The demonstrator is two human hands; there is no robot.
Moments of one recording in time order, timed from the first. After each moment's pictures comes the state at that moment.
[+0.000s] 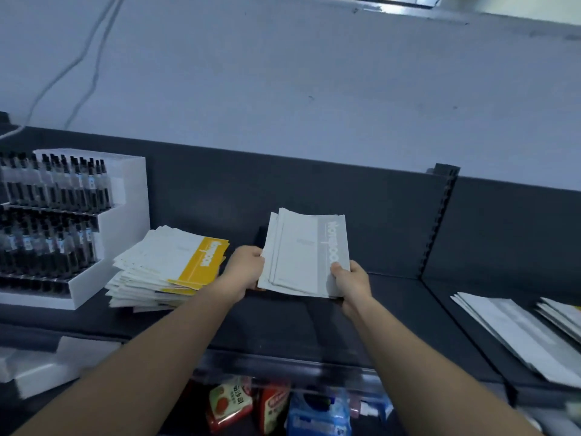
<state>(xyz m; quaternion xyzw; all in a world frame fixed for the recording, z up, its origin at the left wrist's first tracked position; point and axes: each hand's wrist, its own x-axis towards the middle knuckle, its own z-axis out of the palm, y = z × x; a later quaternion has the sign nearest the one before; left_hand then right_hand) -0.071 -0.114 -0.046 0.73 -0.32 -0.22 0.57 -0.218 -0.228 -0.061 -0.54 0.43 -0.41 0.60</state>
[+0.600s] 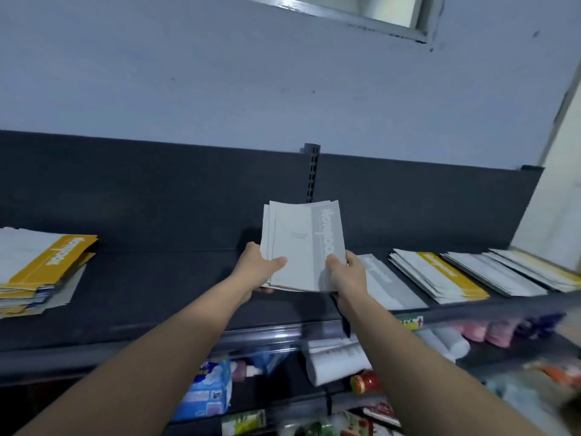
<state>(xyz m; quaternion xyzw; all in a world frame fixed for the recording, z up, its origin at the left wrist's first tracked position) -0.290 -0.229 -0.053 0.67 -0.42 -0.32 0.52 -0.452 -0.279 -0.057 -0.52 0.47 -0.51 0.50</state>
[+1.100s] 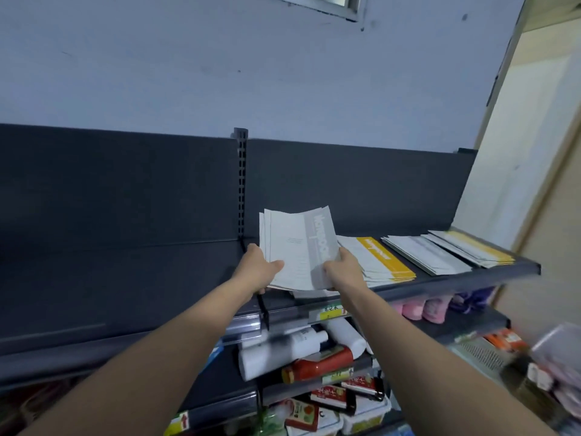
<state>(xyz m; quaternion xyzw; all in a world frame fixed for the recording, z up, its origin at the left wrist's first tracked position) -0.428 -0.311 -0.072 0.71 -0.48 -0.29 0.43 -0.597 -0.337 -0.057 -0.58 0.52 -0.43 0.45</state>
